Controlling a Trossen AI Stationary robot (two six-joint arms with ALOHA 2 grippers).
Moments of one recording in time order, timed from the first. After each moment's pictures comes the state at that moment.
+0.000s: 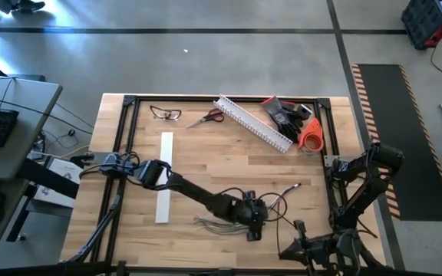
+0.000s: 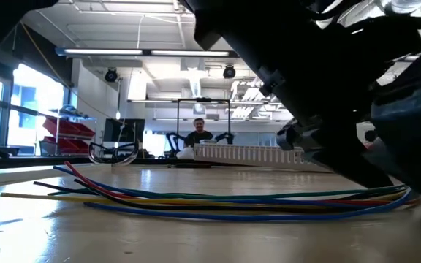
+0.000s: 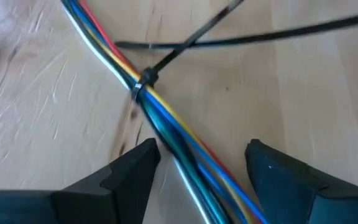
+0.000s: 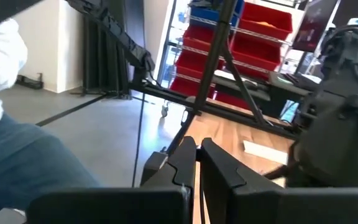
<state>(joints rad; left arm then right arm) -0.35 2.53 1.96 -0.28 -0.29 -0.34 1.17 1.70 0.65 1.01 0.90 -0.18</state>
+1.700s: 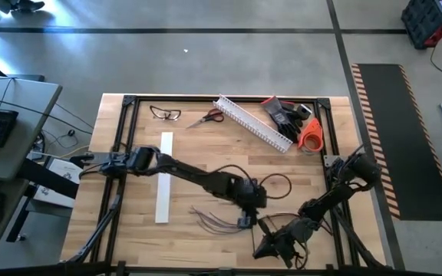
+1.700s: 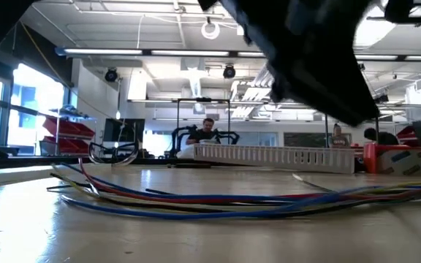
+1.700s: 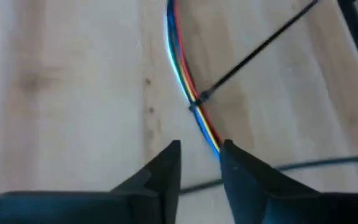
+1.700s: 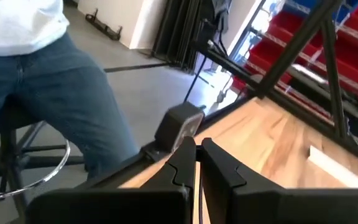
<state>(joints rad) -0.26 2.34 1.95 -0.51 0.03 -0.14 0.82 1.92 0.65 1.08 0.22 -0.37</state>
